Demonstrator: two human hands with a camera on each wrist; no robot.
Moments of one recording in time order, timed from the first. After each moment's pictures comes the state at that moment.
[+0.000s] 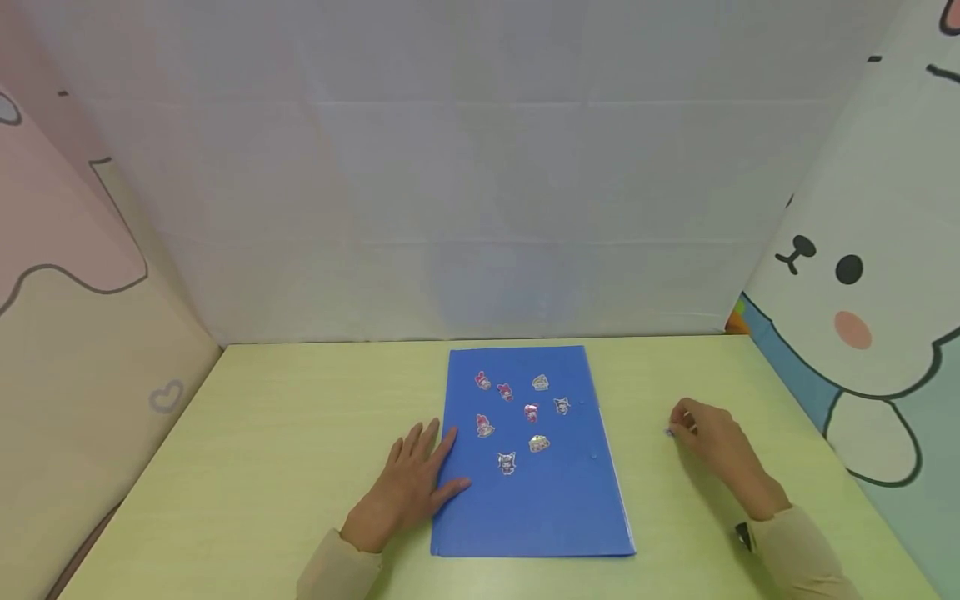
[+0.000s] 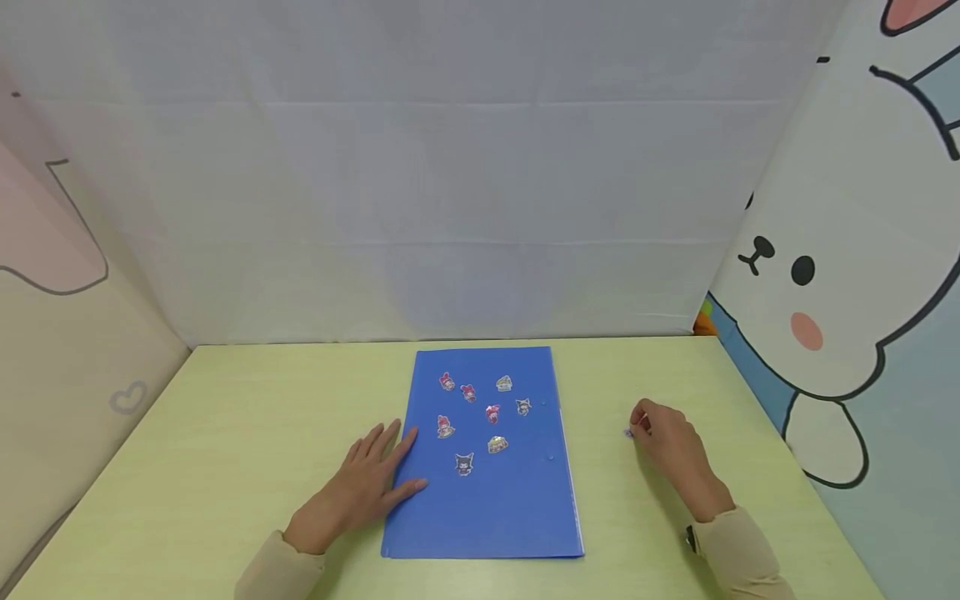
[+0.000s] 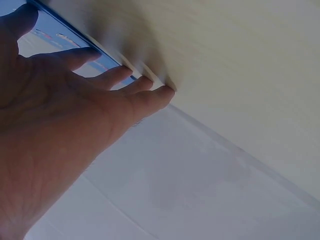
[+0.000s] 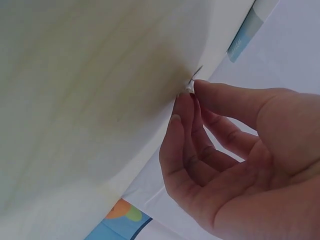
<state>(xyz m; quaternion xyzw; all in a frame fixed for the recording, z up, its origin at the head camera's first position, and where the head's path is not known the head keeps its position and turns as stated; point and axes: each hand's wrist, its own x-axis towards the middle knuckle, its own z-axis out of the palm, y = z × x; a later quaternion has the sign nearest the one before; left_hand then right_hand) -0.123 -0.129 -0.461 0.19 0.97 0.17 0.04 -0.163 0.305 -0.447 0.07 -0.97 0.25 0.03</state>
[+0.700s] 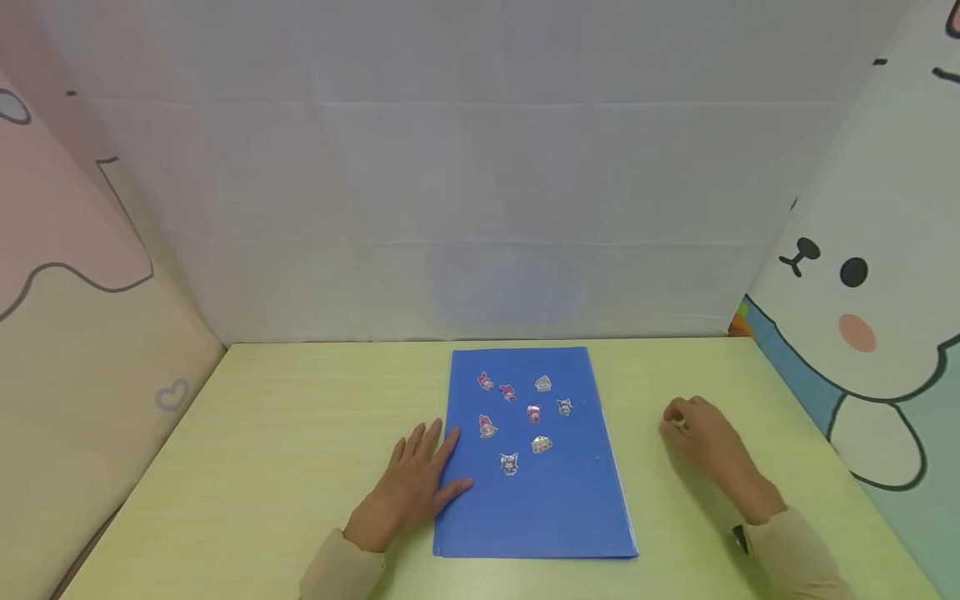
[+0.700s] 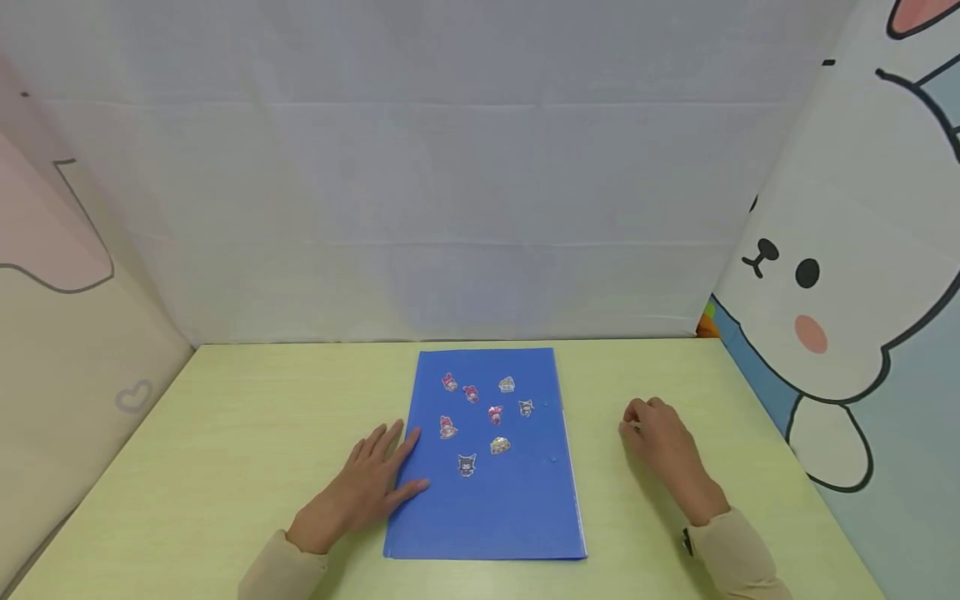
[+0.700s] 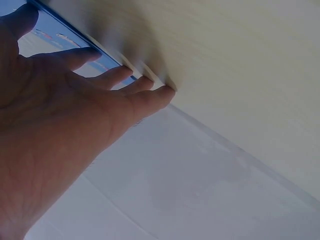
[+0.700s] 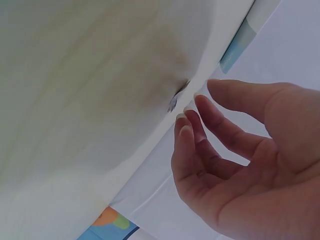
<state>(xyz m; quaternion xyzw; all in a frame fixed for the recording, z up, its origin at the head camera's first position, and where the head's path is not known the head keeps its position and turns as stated) -0.122 -0.129 -0.460 0.19 0.97 0.17 0.05 -0.165 0.295 -0.451 0.13 -0.96 0.21 0.09</state>
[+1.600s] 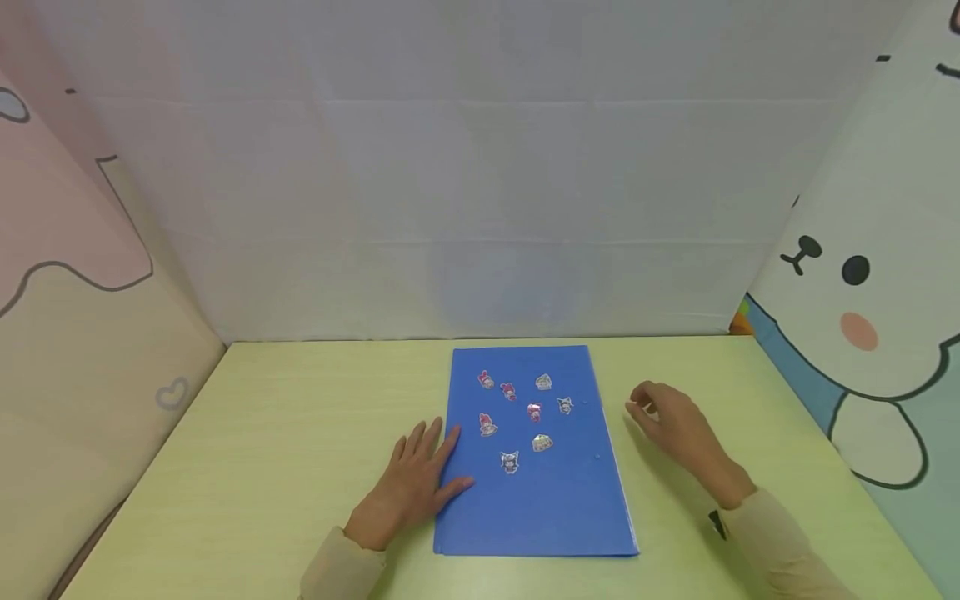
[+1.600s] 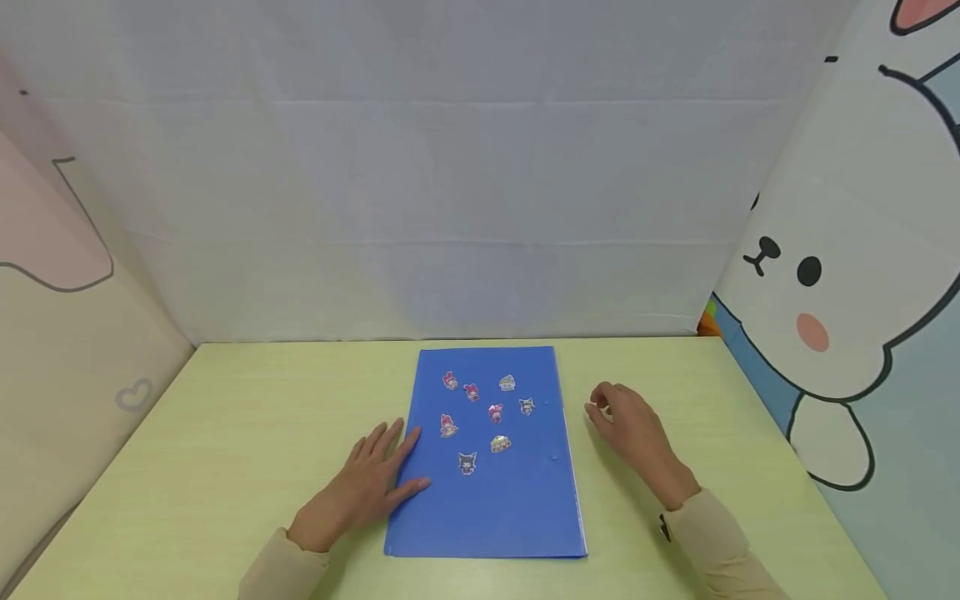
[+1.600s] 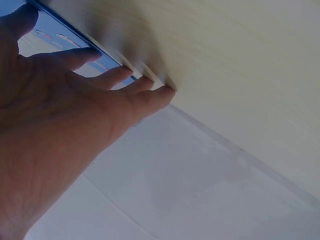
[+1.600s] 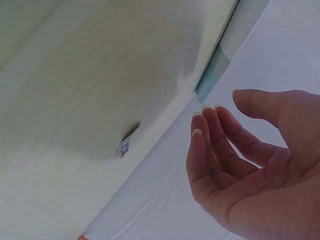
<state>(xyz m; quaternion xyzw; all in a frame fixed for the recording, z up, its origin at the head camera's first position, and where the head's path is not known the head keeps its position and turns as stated) -0.123 -0.130 -0.465 0.19 0.97 0.17 0.04 -0.175 0.257 -0.438 0.16 -0.95 0.25 0.12</state>
